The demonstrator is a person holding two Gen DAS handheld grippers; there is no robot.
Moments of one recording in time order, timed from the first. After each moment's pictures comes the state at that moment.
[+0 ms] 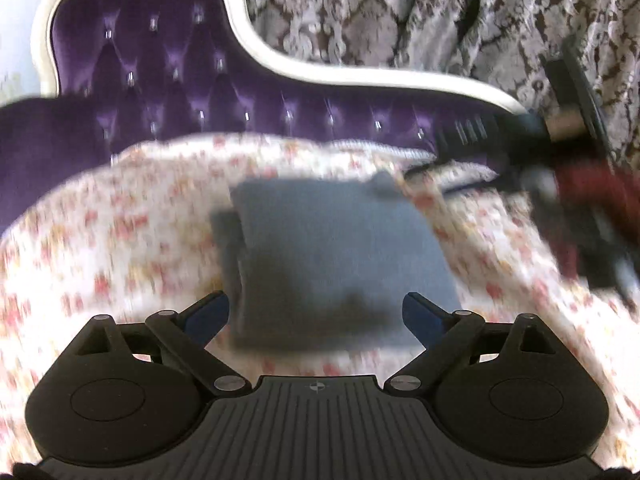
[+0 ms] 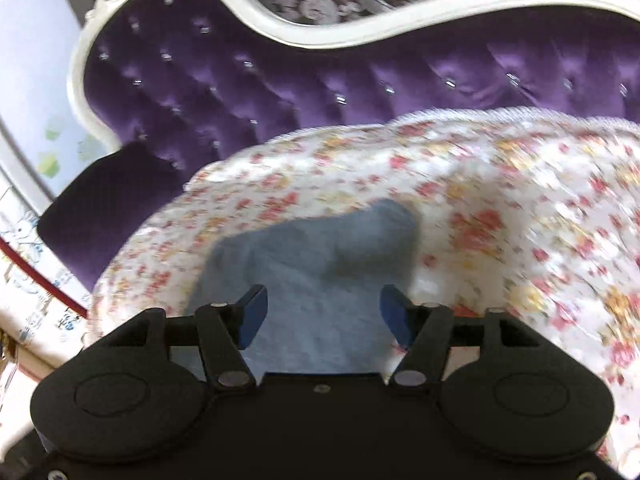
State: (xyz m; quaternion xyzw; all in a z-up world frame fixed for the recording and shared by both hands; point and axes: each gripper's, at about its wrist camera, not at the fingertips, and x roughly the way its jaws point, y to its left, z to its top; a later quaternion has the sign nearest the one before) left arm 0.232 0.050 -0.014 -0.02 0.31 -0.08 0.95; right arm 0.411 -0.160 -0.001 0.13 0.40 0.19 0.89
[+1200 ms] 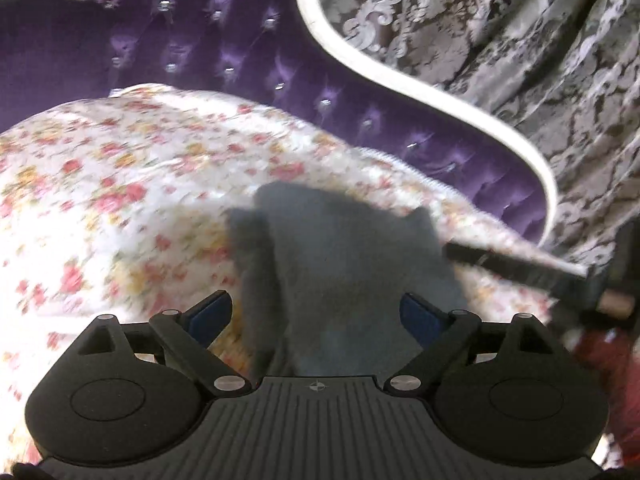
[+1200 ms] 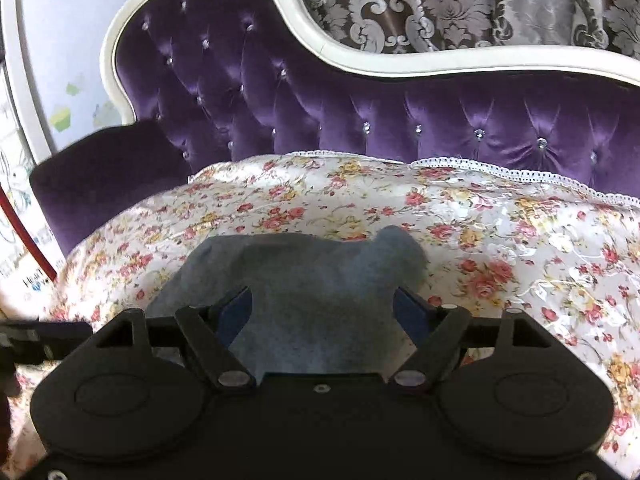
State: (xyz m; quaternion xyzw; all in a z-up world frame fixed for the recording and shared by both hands) left arm 0.318 0.121 -0.035 -0.19 0.35 -0.11 0.91; right arm 0.412 -0.129 -0.014 0.02 0.32 0.22 0.92
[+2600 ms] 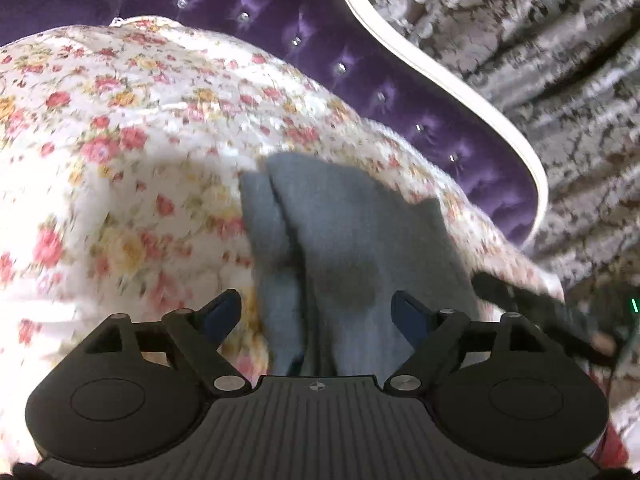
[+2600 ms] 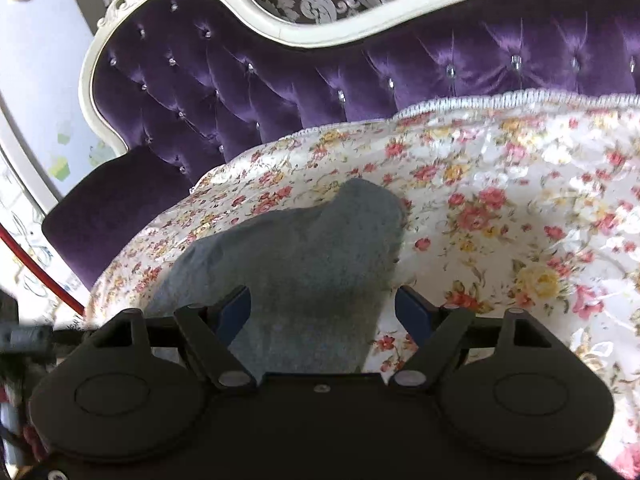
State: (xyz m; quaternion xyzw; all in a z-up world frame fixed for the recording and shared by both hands) left arm 0.334 0.152 -0.071 -0.25 0.41 -0.14 0.87; right arm 0.423 -0.176 -0.046 0.15 0.37 0.23 0.89
